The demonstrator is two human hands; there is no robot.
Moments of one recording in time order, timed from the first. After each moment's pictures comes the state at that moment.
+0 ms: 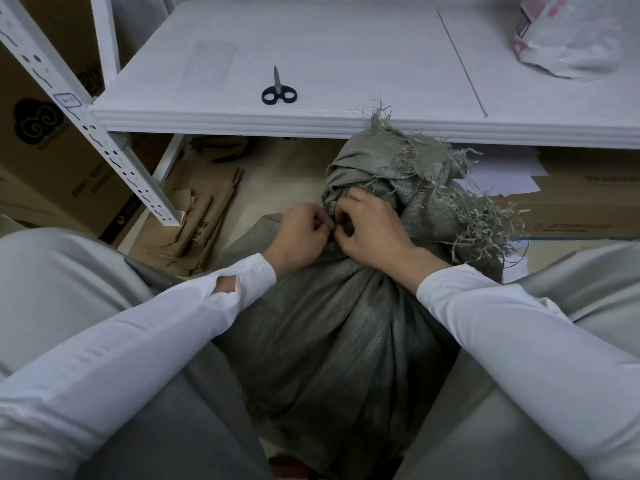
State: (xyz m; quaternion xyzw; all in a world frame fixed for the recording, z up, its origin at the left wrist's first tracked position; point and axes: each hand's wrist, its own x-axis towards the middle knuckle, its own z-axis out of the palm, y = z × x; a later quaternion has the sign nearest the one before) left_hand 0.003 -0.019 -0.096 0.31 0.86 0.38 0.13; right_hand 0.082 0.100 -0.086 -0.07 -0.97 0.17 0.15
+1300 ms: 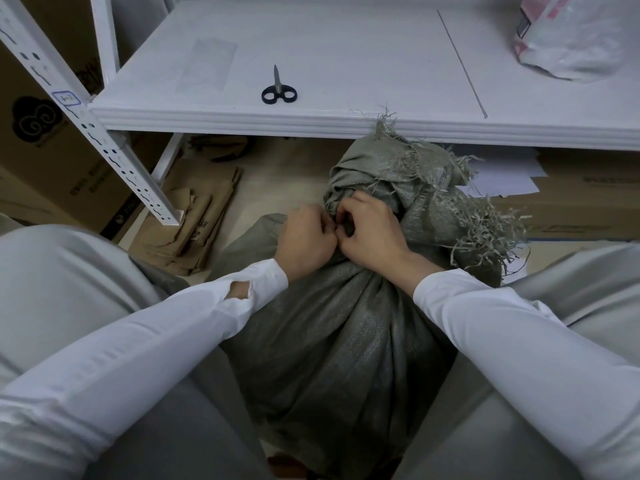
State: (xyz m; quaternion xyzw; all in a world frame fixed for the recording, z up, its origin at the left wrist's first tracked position) left_hand 0.014 -0.011 -0.099 0.27 0.89 0.34 0.09; right_hand 0.081 0.098 -0.094 -0.13 -0.96 0.22 0.15
